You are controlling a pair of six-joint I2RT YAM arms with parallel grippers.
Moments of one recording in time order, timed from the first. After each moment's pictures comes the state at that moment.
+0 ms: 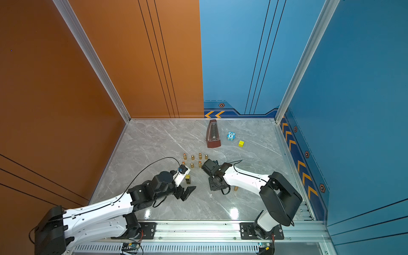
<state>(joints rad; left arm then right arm) -0.95 1.00 0.51 -0.10 -0.08 -0.16 0.83 1.56 0.93 -0.75 0.12 0.62</state>
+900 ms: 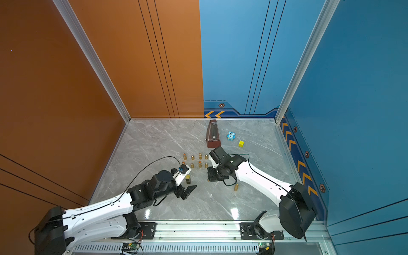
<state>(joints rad) -0.94 1.00 0.51 -0.03 -0.04 -0.07 0.71 1.39 1.04 -0.75 -0.27 0.52</state>
